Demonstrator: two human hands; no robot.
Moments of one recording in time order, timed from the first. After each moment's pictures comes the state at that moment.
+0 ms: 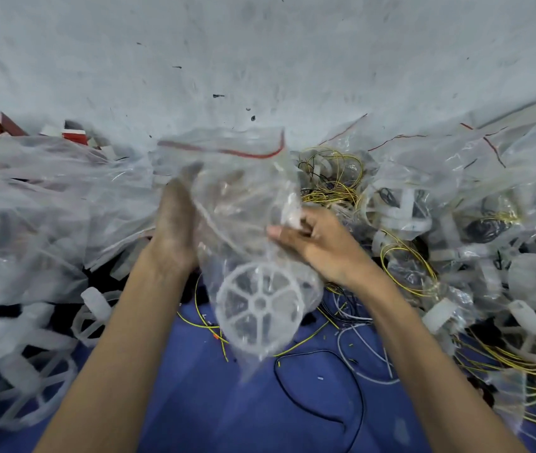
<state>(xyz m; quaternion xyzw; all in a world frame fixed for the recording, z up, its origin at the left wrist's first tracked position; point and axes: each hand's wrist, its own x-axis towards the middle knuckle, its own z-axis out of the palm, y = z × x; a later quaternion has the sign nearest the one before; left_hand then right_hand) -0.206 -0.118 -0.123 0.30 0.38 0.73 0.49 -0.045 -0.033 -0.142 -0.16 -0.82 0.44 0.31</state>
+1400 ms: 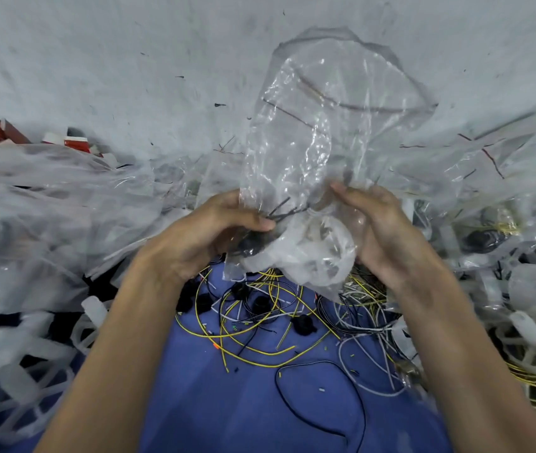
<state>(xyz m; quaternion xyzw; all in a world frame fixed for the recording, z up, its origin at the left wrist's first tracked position) -0.187 -0.125 -0.106 0.48 0.50 0.57 0.43 -0.016 -0.018 -0.112 -0.10 -0.55 0.73 0.39</state>
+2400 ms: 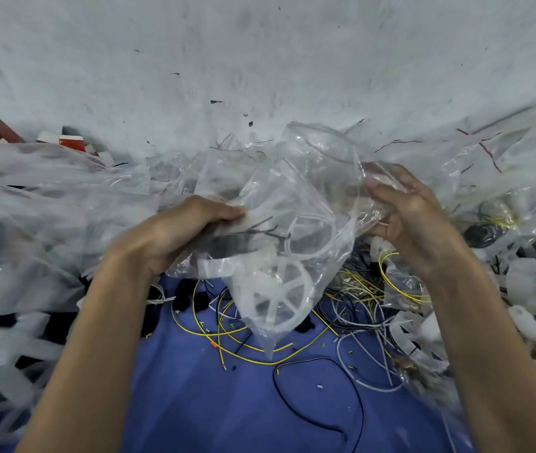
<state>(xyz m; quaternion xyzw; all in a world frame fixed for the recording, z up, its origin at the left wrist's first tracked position) -0.209 -0.129 -0.107 0.40 0.65 0.50 0.41 0.013 0.009 -0.111 -0.24 -0.59 0.63 0.44</state>
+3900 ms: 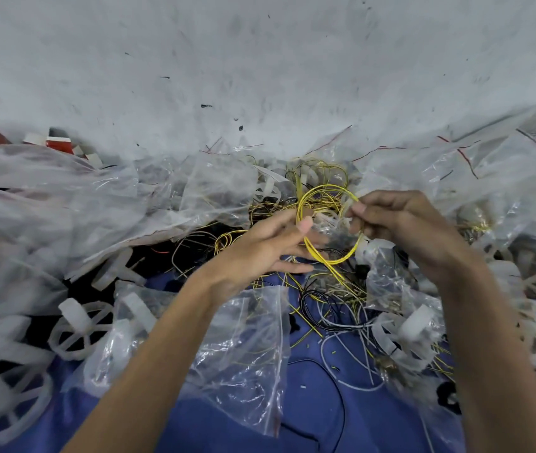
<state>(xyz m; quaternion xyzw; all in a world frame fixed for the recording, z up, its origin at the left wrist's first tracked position) -0.142 -0.087 -0.139 0.54 0.46 0.53 0.47 0.040 0.017 -0.109 -0.26 -0.75 0.51 0.34</state>
